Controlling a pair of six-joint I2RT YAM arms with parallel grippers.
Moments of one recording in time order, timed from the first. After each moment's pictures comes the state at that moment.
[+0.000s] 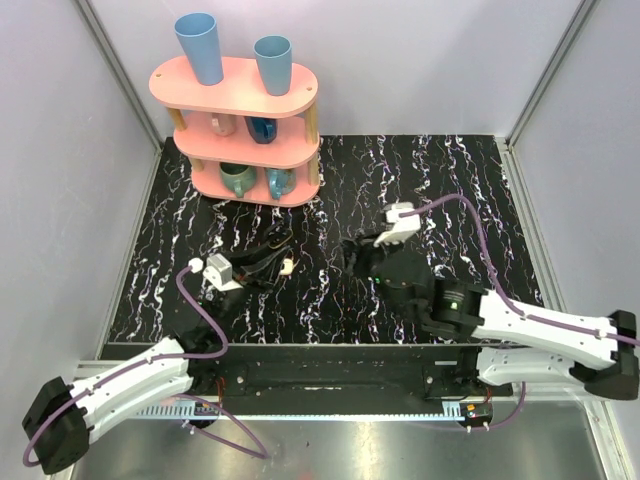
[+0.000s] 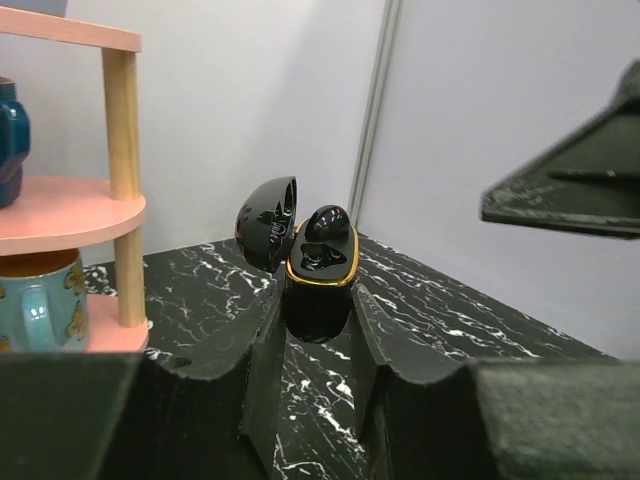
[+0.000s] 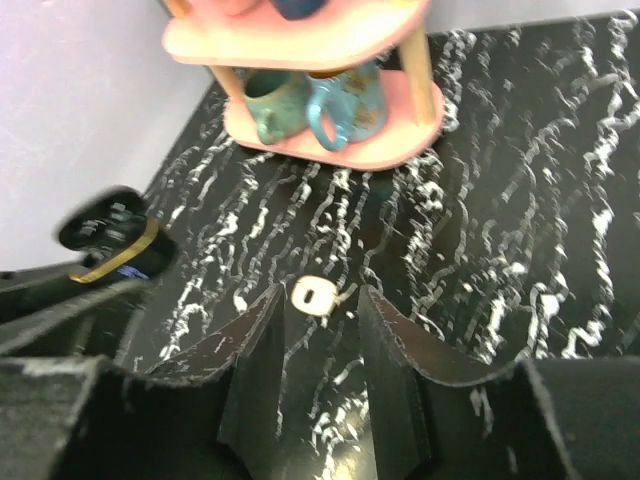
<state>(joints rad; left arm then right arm) -0.83 0.59 0.13 0.94 -0.11 -0.11 1.27 1.07 0.99 -0.09 0.82 0.51</state>
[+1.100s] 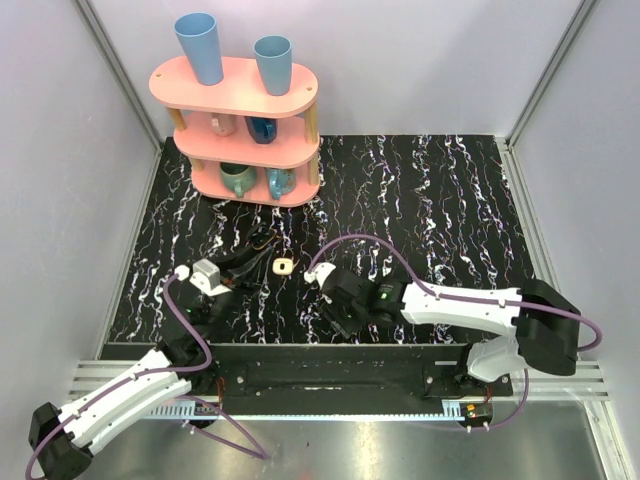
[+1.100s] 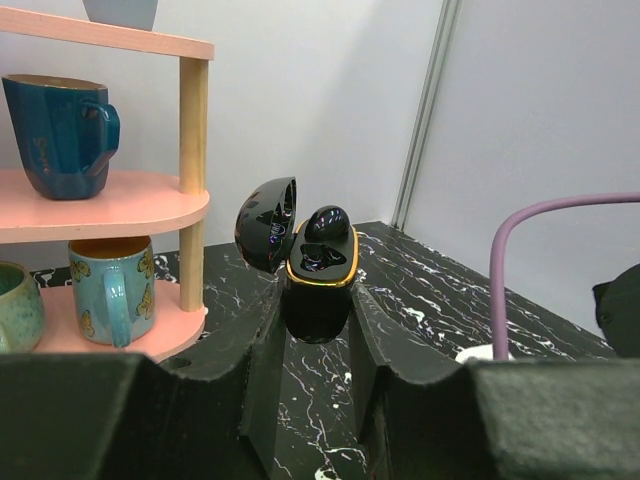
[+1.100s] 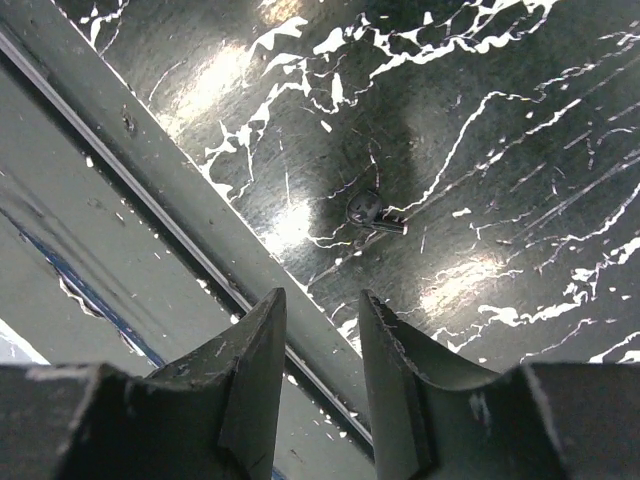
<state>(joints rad) -0.83 0.35 0.13 0.68 -0.23 -0.05 1.18 1.40 0.89 -0.48 0.06 0.31</state>
